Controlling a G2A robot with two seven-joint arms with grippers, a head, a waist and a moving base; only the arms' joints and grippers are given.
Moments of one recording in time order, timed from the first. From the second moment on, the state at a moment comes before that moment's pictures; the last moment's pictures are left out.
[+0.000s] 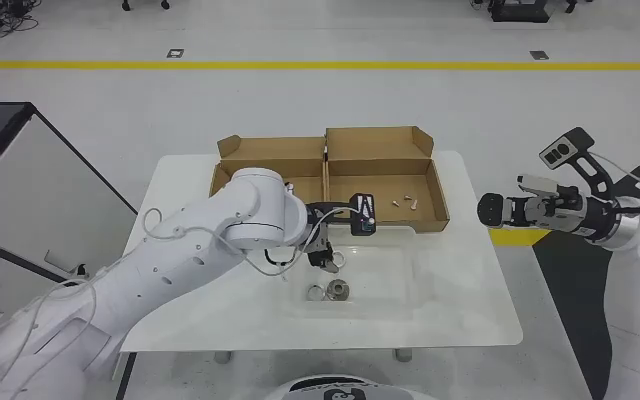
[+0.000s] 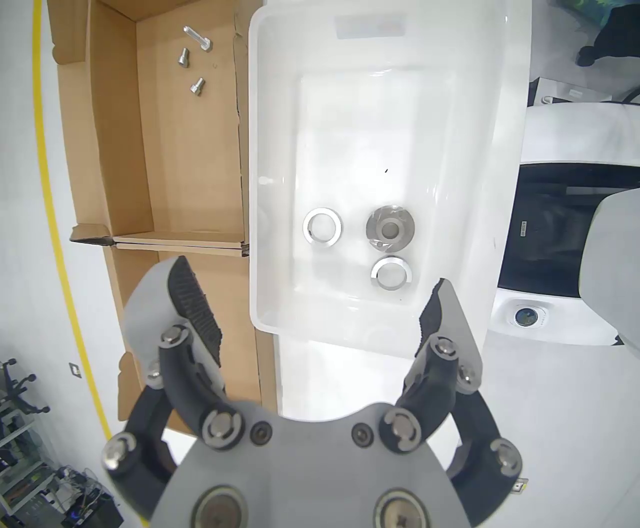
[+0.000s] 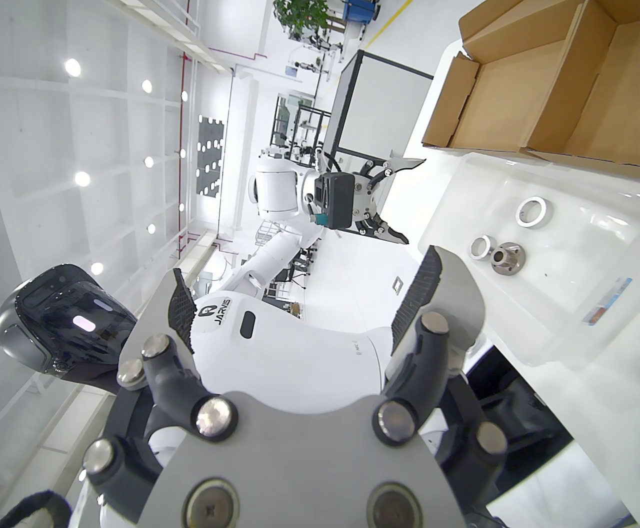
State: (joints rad) left arm 0.67 -1.06 -0.56 -1.88 0.64 -0.51 -1.31; right arm -1.44 -1.02 1.97 -1.78 0.52 0.27 1.54
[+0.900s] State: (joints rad) left arm 0.42 -1.21 -0.17 -1.69 0.51 -0.43 -1.39; right arm -1.44 -1.02 1.97 -1.78 0.52 0.27 1.54
